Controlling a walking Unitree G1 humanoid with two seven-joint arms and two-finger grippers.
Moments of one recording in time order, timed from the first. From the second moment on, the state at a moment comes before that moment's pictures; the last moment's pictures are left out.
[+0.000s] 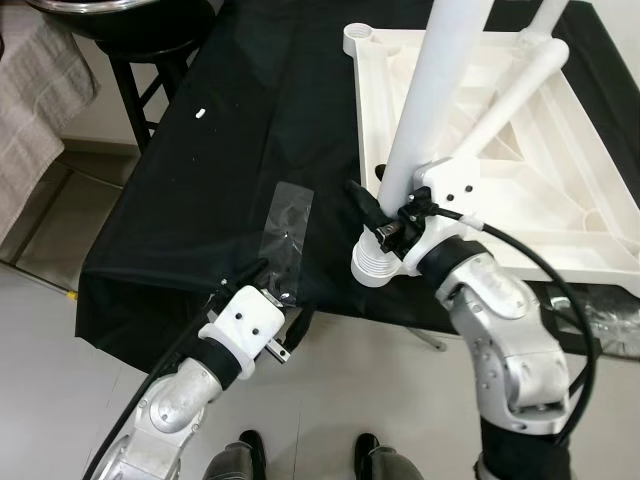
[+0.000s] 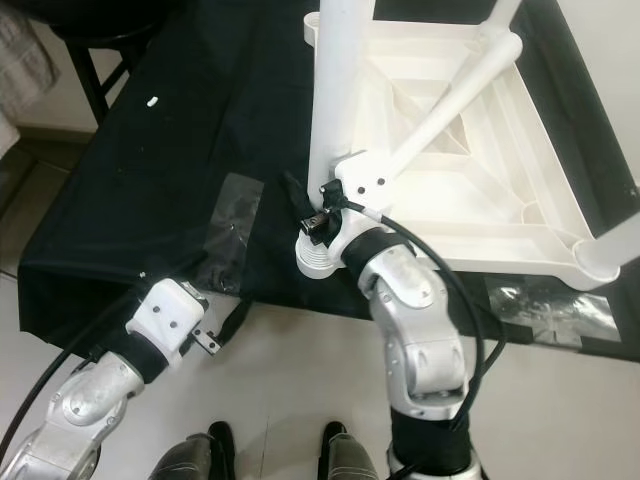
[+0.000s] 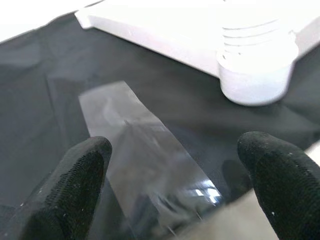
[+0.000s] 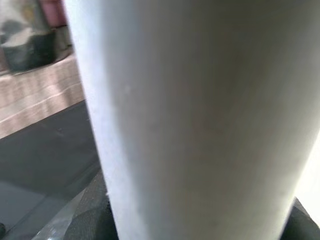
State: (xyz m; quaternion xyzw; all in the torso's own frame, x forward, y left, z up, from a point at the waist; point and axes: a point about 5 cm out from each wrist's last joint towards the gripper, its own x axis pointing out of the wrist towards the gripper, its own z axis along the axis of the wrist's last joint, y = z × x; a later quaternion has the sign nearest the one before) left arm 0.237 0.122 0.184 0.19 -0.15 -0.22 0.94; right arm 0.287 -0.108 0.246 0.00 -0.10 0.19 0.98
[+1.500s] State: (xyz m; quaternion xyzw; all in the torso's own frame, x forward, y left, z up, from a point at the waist) left arm 0.270 0.149 0.327 -0.05 -0.21 -0.43 0.88; right arm 0.300 -0.098 0.224 -0.02 -0.10 0.29 0.95
